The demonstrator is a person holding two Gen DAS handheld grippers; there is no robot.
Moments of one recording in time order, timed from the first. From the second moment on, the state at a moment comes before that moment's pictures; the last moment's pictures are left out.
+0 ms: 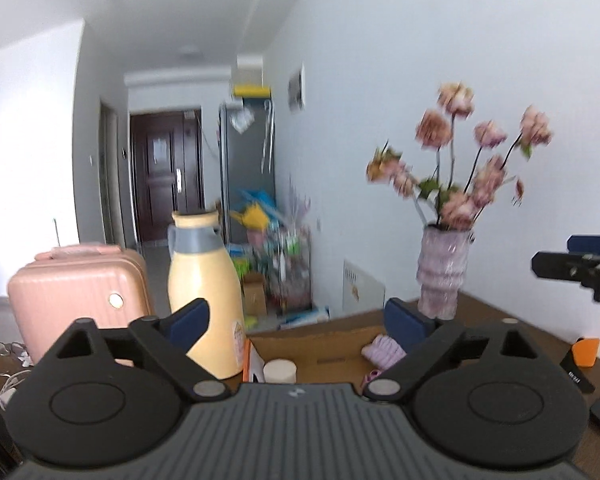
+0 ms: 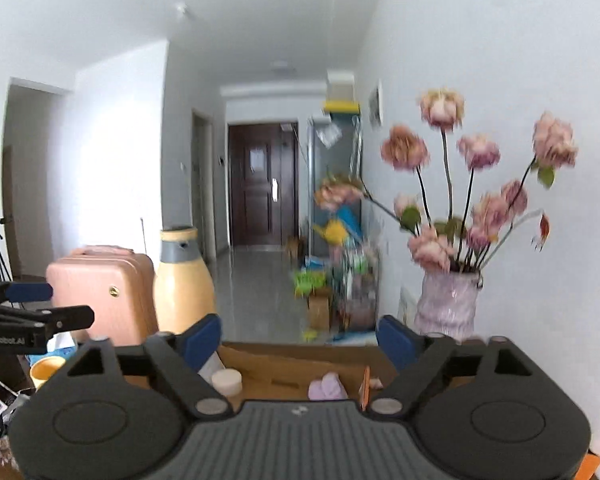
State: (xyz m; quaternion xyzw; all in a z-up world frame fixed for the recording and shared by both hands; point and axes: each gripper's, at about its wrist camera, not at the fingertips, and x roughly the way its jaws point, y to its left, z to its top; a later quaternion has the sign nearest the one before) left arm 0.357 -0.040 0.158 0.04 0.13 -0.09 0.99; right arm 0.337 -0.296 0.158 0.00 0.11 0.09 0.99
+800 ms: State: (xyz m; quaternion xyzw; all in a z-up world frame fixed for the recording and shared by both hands) left arm 0.100 -0.007 0.044 0.01 0.03 -0.07 1.00; right arm 0.096 -0.274 0.003 0.03 0.02 0.09 1.00
